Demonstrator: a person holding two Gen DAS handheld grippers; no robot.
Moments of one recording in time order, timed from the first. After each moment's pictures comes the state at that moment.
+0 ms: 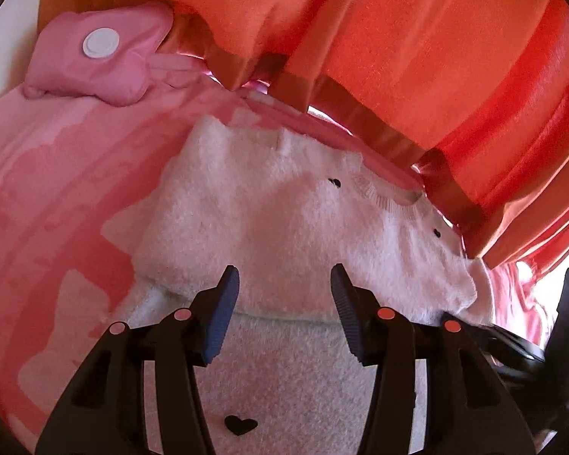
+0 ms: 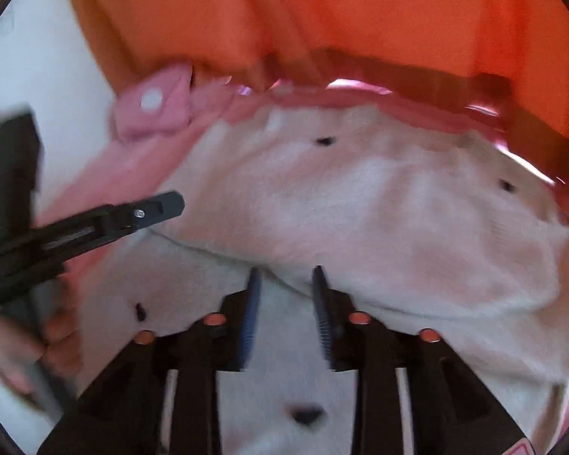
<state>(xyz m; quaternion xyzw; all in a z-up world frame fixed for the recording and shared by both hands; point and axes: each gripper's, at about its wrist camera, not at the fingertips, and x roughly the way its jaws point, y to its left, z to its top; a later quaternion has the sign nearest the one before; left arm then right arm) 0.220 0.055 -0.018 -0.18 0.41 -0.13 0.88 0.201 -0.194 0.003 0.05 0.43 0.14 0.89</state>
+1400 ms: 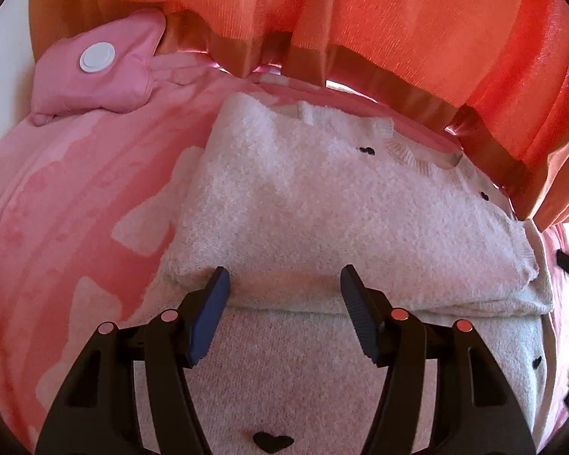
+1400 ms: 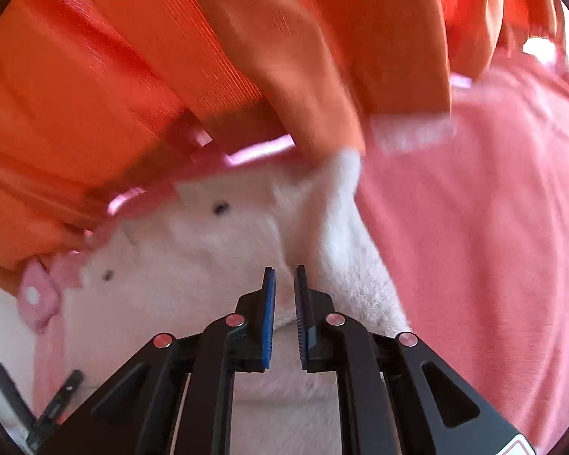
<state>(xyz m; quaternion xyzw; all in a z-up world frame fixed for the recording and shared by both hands) 0.227 0.036 -0.039 -0.07 0.43 -0.08 0.90 0.191 -0.362 0.004 0.26 0.37 -0.12 0.89</state>
